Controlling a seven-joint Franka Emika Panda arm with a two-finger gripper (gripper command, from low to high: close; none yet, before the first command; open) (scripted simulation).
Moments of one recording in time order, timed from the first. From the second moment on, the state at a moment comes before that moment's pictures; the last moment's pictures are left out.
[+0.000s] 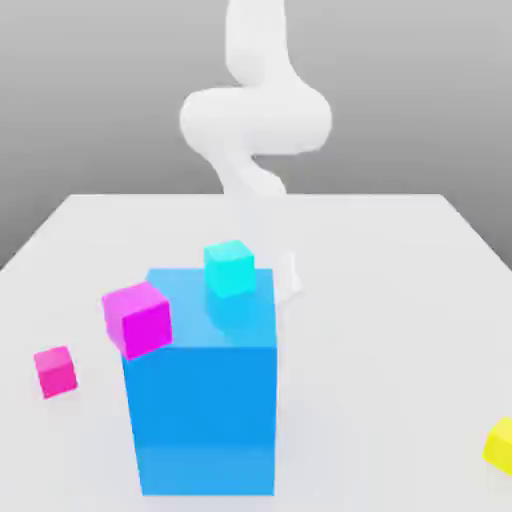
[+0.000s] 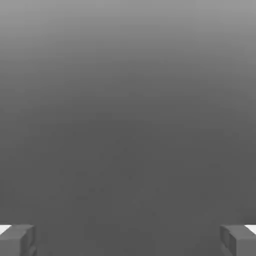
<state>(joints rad) -0.05 -0.71 -0.03 -2.34 -0.01 2.35 0.83</state>
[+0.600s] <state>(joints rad) -0.39 -0.05 -0.31 -2.62 0.02 2.72 0.95</state>
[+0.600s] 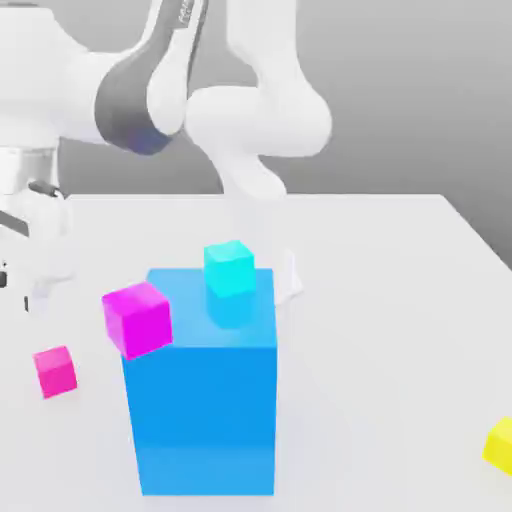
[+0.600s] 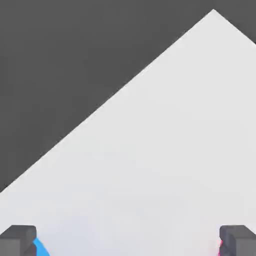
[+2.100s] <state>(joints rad) -0.13 -0.61 0.02 -2.58 0.01 1.98 0.71</state>
